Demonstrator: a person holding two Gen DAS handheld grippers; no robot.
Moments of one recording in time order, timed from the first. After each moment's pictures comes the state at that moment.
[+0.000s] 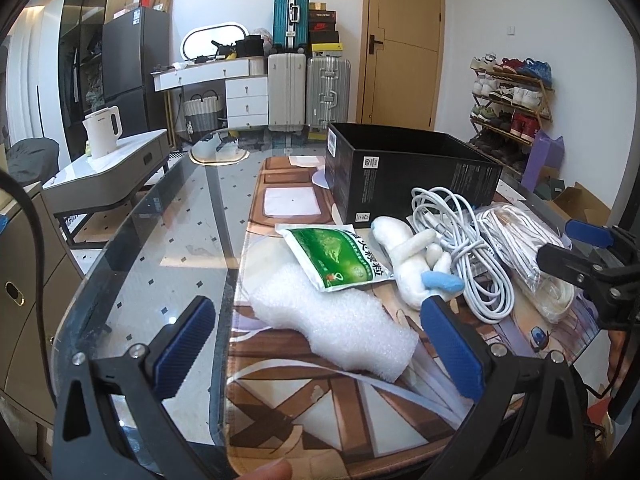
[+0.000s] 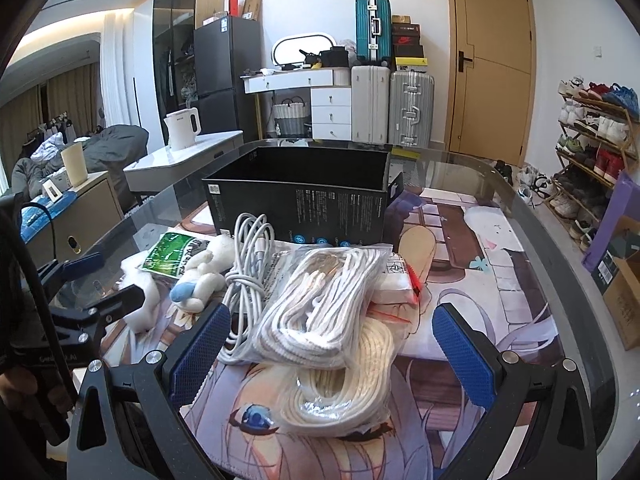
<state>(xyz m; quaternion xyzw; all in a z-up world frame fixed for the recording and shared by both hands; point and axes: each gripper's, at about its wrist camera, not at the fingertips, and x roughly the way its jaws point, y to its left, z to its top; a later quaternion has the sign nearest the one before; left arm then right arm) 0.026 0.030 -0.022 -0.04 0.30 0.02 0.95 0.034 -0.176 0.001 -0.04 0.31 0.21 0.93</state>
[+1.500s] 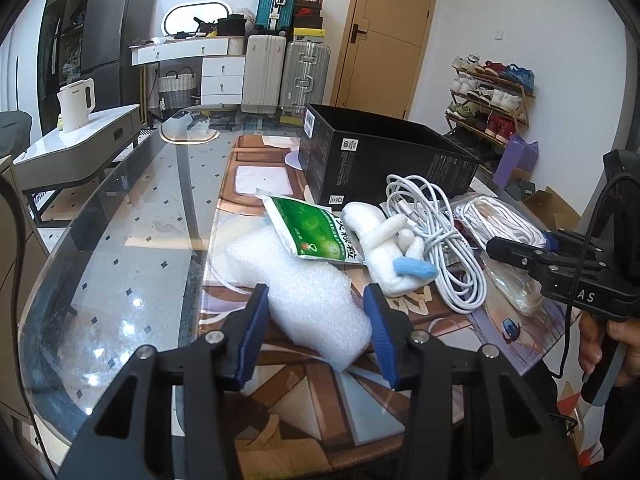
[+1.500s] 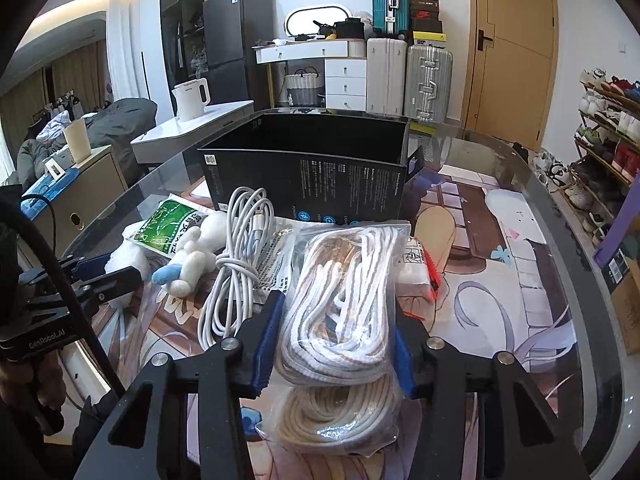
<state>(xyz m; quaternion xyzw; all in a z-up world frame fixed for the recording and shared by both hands) 0.024 0.036 -0.024 -0.08 0.33 -0.04 0.94 0.056 -0.172 -0.013 -0.06 0.35 0.24 0.90</state>
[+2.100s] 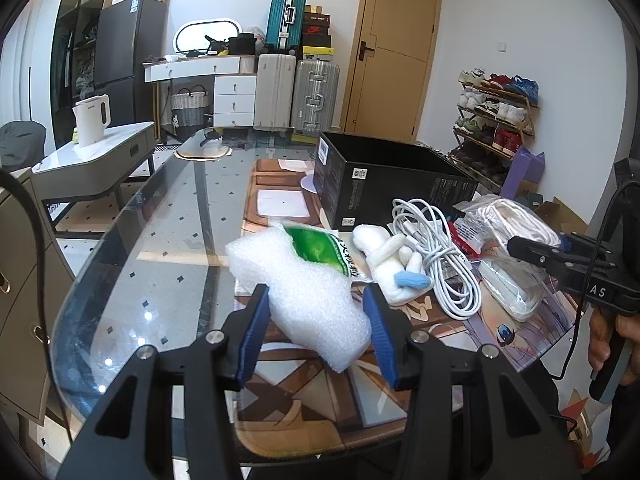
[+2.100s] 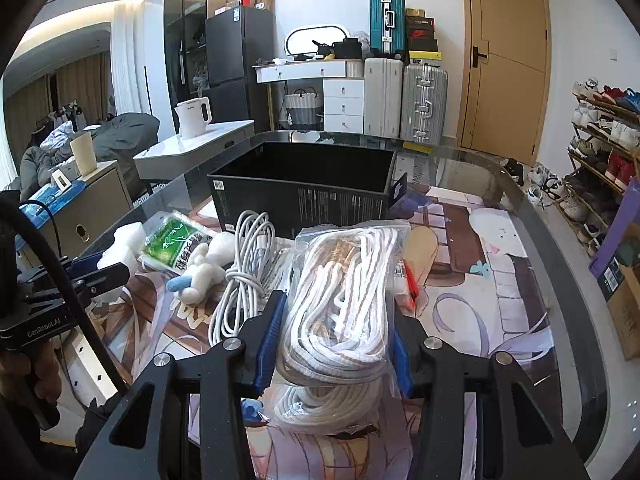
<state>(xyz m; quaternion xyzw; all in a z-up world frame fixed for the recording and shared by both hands) 0.002 0.043 -0.007 -0.07 0.30 -0.02 0.95 0.037 -0.186 0.009 -0.05 0.32 0.24 0.92</state>
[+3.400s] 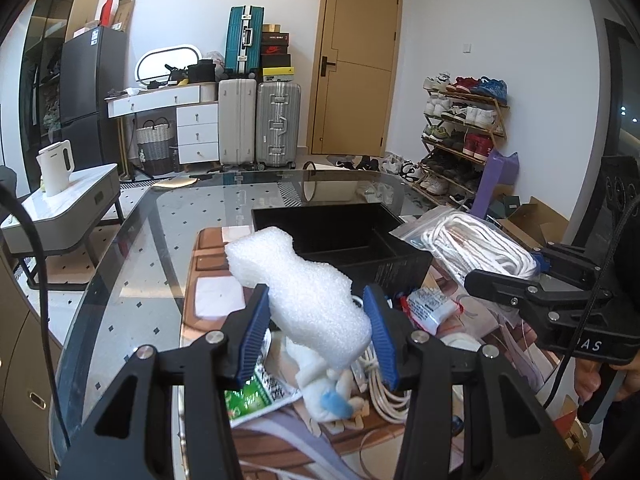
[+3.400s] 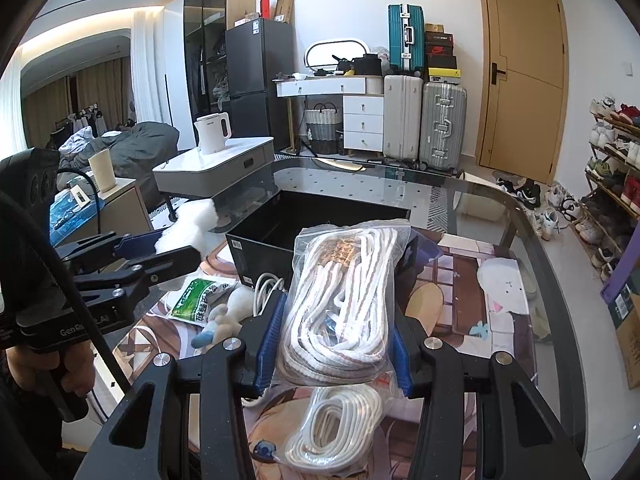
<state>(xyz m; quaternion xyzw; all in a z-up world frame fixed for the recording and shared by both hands) 0.062 0.001 0.055 -0.04 0.27 -0.07 0.96 0.061 -0.179 0.063 -0.05 0.30 0.28 0.91</state>
